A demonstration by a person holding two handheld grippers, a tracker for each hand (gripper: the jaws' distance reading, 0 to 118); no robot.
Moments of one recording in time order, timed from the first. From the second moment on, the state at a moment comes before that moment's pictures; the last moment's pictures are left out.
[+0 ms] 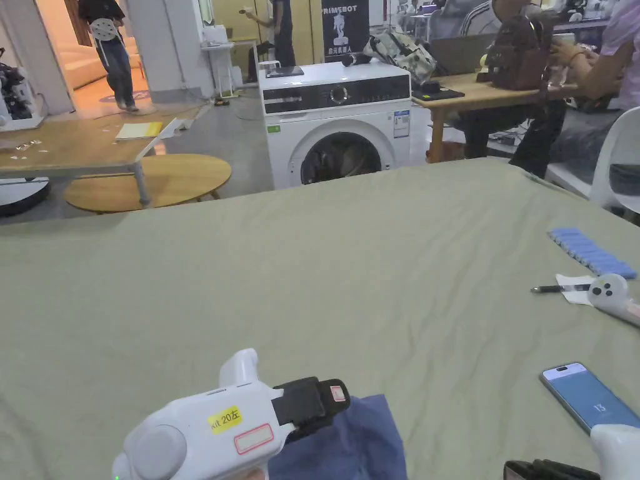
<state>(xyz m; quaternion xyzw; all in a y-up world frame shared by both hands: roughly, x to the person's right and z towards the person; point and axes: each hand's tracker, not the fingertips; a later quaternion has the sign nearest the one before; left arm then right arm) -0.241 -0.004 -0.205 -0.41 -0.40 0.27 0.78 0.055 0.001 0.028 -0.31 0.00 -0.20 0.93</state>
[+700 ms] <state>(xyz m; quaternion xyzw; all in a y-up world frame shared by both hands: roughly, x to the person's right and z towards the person) -0.360 -0.002 -0.200 -0.41 -0.36 0.29 0.79 -0.019 -0.044 -0.105 -0.43 0.07 -0.12 0.89</state>
